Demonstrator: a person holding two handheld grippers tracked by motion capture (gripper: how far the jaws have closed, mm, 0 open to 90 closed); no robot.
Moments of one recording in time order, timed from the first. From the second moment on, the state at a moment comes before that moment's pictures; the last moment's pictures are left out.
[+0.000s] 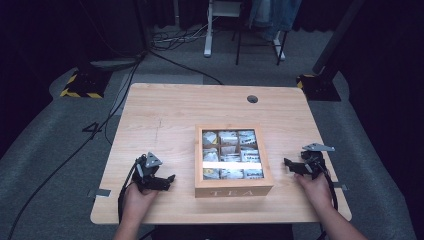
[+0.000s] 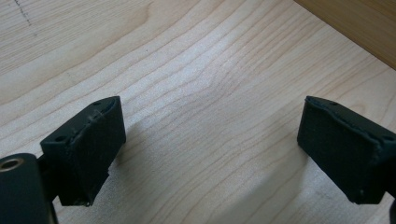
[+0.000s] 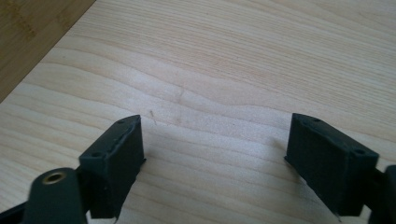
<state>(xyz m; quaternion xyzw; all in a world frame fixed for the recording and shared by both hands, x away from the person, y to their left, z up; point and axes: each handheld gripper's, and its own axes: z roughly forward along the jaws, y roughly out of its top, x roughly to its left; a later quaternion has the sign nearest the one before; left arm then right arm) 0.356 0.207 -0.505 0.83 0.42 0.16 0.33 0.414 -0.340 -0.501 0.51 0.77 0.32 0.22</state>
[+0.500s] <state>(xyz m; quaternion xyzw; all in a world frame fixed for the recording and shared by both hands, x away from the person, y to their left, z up) 0.359 0.207 -0.505 0.83 0.42 0.15 0.33 0.402 -0.350 -0.486 0.52 0.76 0.33 0.20</state>
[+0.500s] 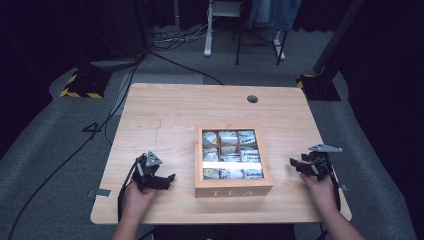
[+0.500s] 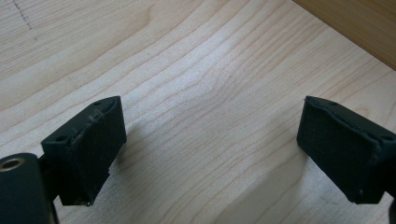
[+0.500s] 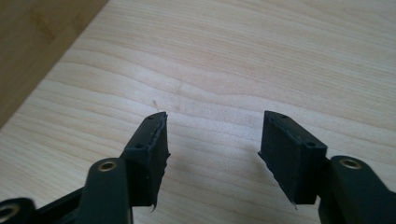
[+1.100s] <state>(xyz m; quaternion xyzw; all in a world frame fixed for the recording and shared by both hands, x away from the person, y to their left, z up) 0.359 0.206 -0.505 0.83 0.42 0.16 0.33 0.376 -0.348 -0.450 0.48 0.75 0.41 0.20</state>
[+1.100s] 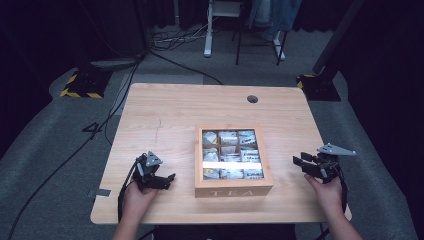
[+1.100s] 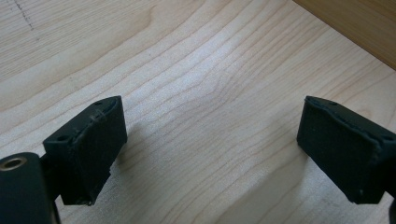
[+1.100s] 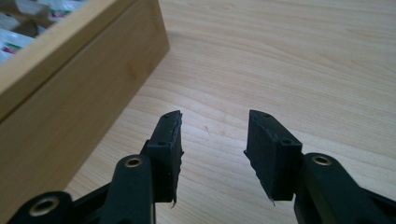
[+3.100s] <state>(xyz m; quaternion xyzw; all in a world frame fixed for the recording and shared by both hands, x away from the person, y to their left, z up) 0.360 0.206 -0.505 0.83 0.42 0.16 0.33 0.332 -0.254 -0.420 0.34 0.86 0.37 0.07</state>
